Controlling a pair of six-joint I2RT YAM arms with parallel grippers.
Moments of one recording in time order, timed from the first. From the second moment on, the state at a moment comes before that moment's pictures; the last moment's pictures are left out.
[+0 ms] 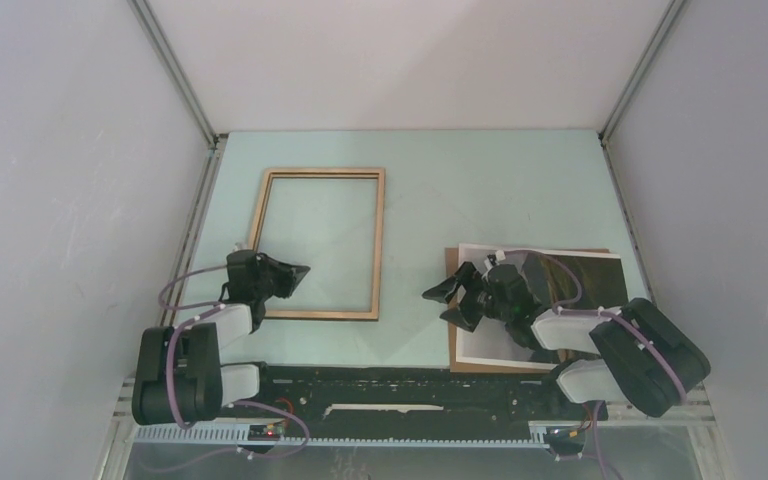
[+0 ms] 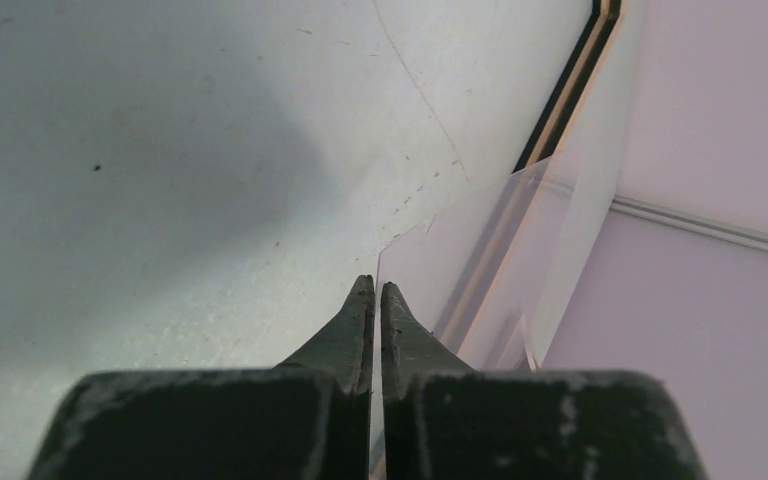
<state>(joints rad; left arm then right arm) 0.07 1.22 0.25 0.34 0.31 -1.13 0.58 1.32 0.23 0.51 -0.32 1.29</state>
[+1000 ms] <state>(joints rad) 0.07 1.32 0.26 0.36 0.35 -1.08 0.50 1.56 0.34 0.82 -0.24 1.33</state>
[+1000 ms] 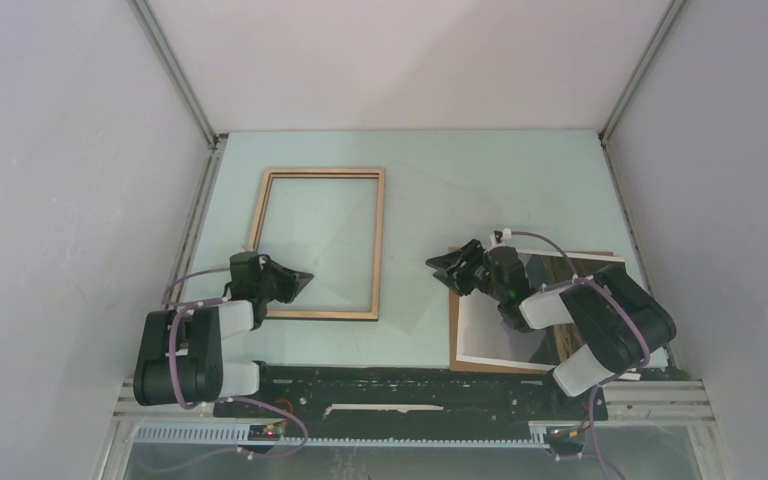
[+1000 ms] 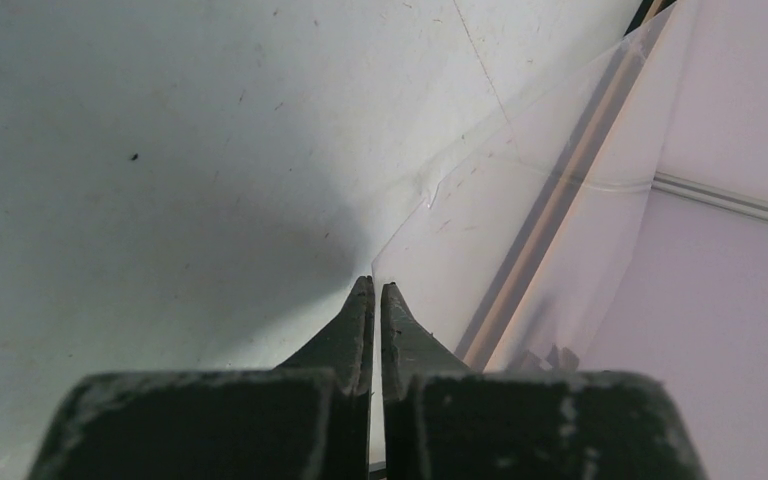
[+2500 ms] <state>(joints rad) 0.24 1.59 1.12 -0.40 0.00 -0.46 0.28 1.02 0.68 0.04 -0.62 0.84</state>
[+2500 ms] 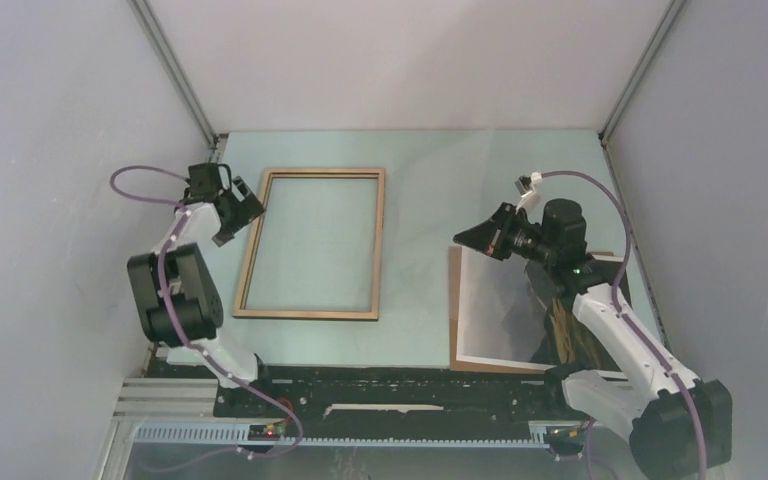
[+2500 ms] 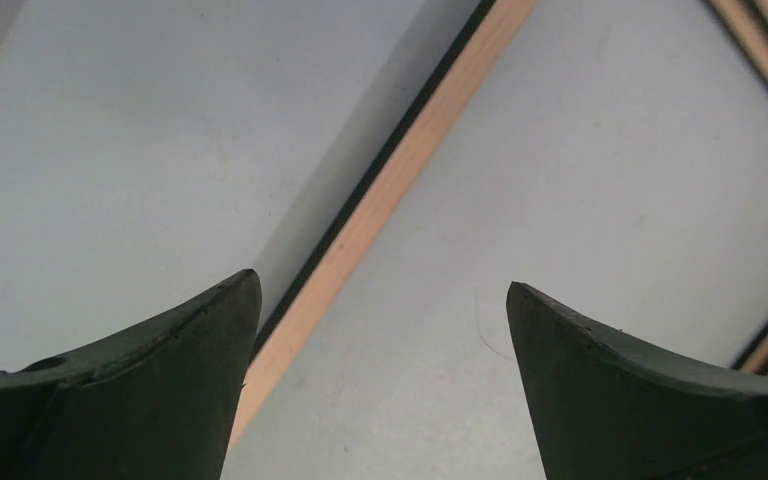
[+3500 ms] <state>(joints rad) 0.15 1.99 1.33 -0.43 0.48 -0.39 0.20 1.07 0.81 -0.15 -0.80 0.76</state>
